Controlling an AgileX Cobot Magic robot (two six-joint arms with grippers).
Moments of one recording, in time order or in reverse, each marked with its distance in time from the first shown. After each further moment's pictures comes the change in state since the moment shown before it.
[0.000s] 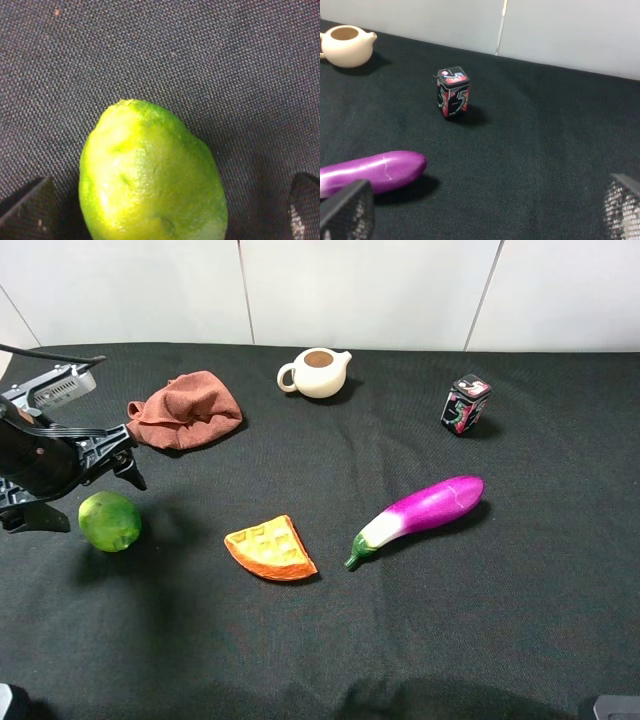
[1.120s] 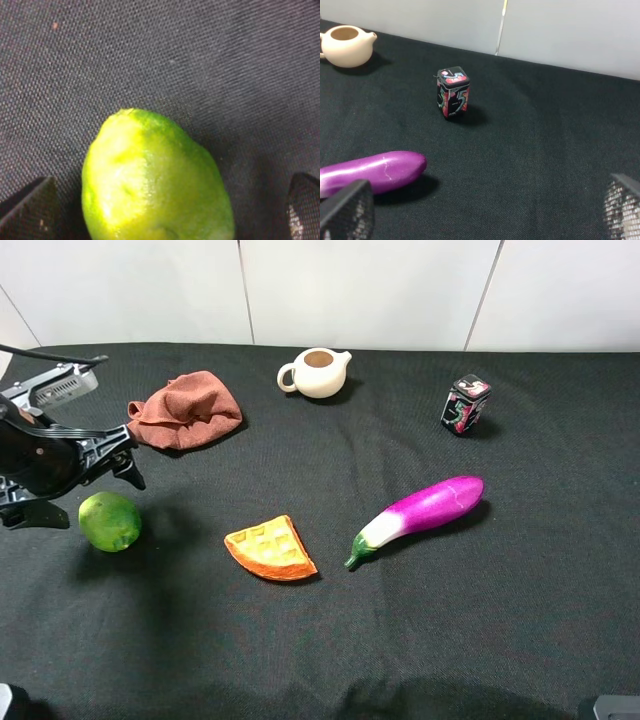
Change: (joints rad) left arm 0.000 0.027 0.000 0.017 -0.015 0.018; right arm 0.000 0.000 0.000 0.000 0.000 0.000
